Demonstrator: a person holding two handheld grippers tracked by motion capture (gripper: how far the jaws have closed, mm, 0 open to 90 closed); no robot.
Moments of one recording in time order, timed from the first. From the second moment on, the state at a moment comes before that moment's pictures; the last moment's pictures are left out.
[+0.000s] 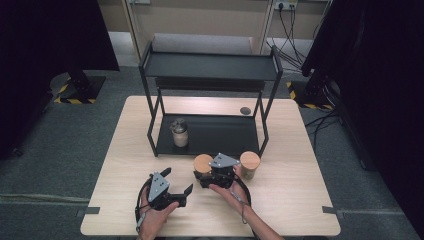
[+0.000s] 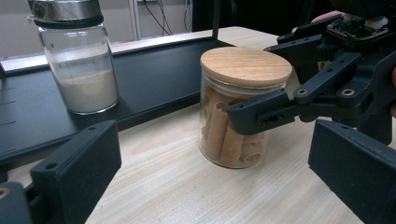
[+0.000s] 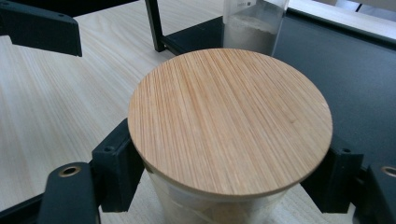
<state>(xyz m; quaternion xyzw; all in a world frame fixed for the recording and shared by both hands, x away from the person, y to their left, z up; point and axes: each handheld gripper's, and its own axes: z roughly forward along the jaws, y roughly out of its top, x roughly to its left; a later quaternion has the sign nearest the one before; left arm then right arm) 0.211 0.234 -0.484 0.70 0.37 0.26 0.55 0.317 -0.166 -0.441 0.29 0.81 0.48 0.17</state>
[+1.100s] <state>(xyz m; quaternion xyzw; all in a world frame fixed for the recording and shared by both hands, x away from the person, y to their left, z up) 0.211 0.234 -0.484 0.70 0.37 0.26 0.55 0.316 -0.161 -0.427 0.30 0.81 0.47 0.17</state>
